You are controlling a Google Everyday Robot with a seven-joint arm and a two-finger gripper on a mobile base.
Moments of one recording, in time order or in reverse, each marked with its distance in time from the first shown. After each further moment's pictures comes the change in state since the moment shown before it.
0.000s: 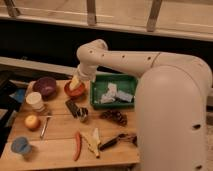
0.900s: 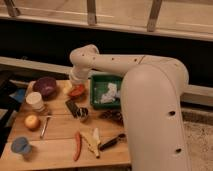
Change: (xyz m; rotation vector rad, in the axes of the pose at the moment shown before) arm -0.005 0.022 0.033 -0.057 0.039 -0.038
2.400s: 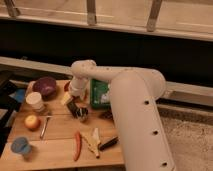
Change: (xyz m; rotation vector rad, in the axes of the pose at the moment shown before) arm 0.029 0.020 0.094 -0.179 0.137 0.040
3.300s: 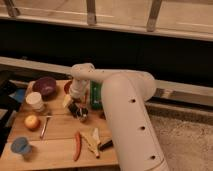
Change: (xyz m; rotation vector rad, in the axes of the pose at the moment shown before) arm -0.007 -0.018 0.034 0.028 0.054 0.042
